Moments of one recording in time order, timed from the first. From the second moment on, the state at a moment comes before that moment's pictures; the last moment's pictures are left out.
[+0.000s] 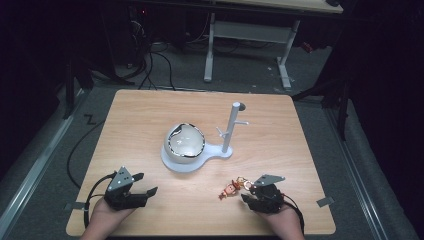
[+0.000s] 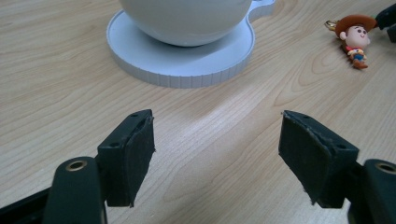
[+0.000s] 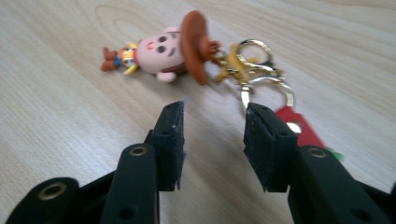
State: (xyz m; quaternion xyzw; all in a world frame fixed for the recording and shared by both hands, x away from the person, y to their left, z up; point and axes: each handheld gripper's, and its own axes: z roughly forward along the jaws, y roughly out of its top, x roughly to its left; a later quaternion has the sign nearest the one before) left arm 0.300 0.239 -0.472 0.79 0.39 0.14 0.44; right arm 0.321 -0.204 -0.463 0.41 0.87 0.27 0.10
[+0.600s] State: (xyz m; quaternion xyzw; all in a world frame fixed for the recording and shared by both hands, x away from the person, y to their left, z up) left arm 0.308 0.232 -0.472 0.80 0.39 0.13 0.44; right arm 0.334 -0.226 -0.446 0.41 0.89 0.18 0.11
